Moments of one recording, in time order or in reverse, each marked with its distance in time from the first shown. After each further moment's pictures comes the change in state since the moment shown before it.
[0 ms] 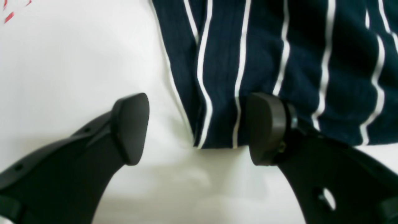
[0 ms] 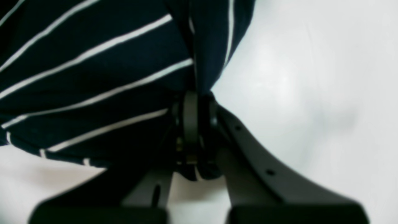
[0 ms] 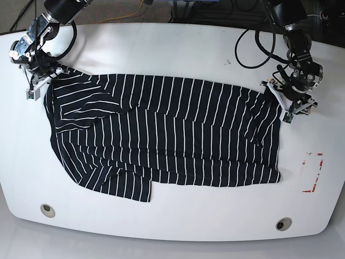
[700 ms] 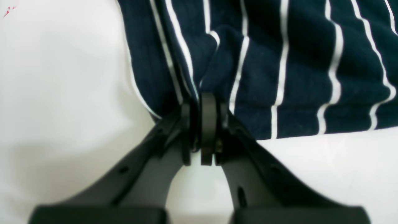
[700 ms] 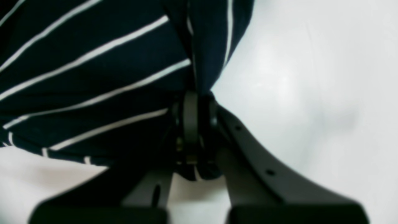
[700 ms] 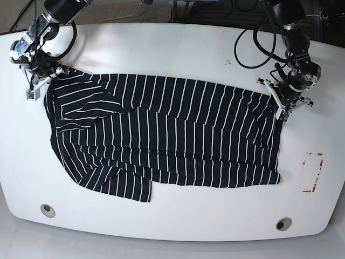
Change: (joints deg) left arm 0.3 0.4 0.3 -0.3 -0.2 -0.5 -0.1; right arm 0.0 0.0 0.0 0.0 0.0 0.0 0.0
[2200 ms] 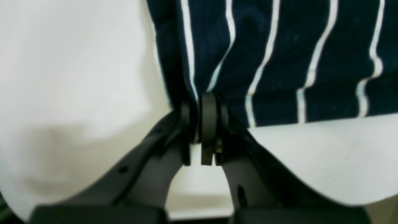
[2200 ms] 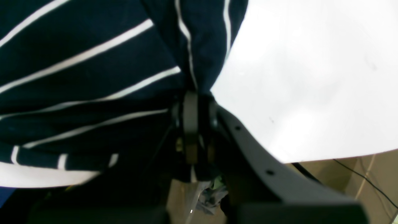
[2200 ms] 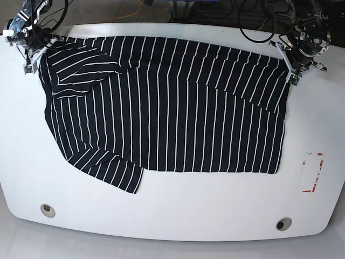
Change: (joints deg) left arm 17.0 0.6 -8.8 15.4 -0.7 -2.9 7.8; right arm -15.3 3.4 -0.3 8.6 0.2 0.7 -2.1
